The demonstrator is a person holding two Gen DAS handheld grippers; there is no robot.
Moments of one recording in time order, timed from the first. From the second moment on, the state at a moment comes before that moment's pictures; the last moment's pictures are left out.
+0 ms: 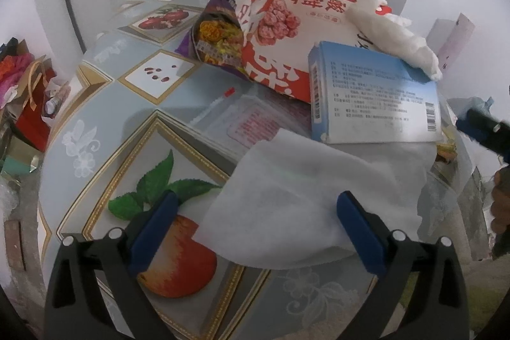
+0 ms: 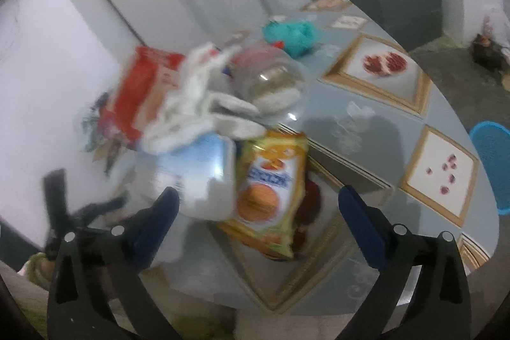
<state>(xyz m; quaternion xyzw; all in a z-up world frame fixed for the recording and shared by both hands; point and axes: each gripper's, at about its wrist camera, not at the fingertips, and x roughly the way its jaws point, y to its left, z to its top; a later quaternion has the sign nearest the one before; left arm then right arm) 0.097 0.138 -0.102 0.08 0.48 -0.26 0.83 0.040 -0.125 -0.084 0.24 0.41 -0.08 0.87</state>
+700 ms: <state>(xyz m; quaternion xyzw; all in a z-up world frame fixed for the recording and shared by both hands) 0.112 0.163 -0.099 -0.01 0.48 -0.30 0.82 0.025 -0.127 -0.097 0.23 0.39 -0.06 0.89</state>
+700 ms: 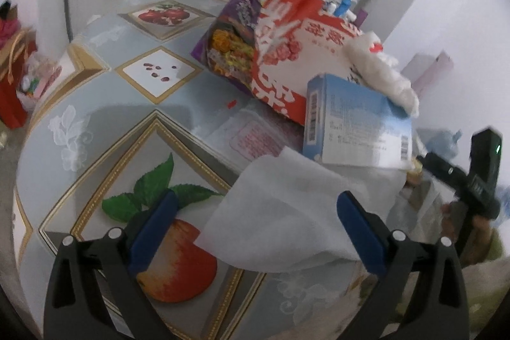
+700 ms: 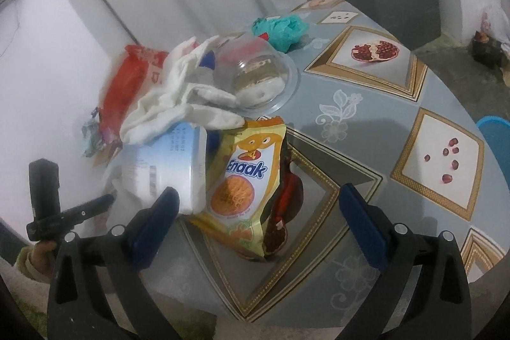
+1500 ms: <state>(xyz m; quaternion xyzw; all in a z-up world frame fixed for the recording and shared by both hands) 0.074 0.121 -0.068 0.07 0.40 -0.38 0.83 0.058 -0.105 -0.065 0.25 0.38 0.02 0.89</state>
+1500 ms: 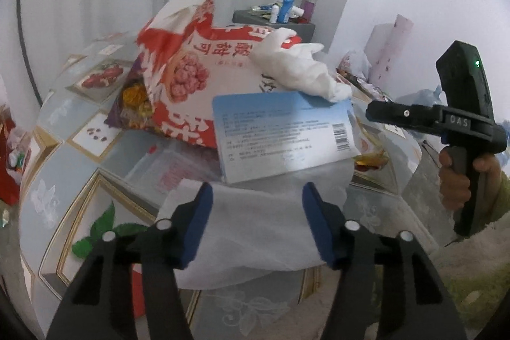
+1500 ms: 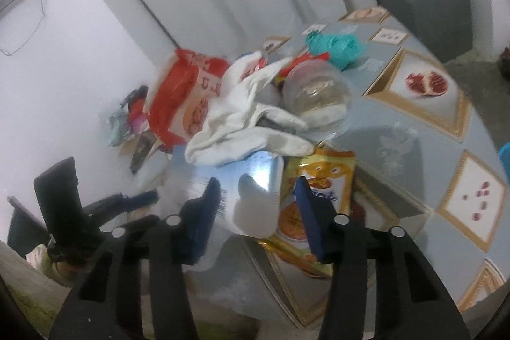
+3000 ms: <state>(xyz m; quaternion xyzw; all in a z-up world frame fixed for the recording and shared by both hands) 0.097 0.136 -0.094 0.07 0.45 -0.31 0.83 0.072 -0.106 -0.089 0.35 0.40 0.08 0.84</state>
